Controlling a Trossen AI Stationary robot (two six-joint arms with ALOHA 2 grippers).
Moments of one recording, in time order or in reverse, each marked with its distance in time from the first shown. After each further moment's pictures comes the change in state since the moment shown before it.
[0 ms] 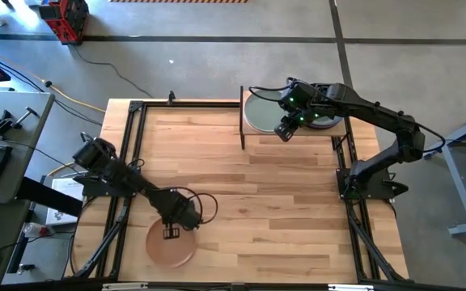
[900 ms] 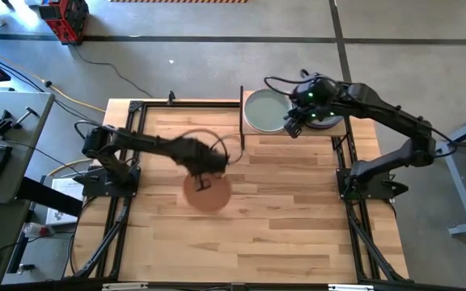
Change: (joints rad) left arm 0.479 -0.001 0.386 -0.200 -0.378 0.286; right arm -0.001 -0.129 0.000 0.077 0.009 -0.068
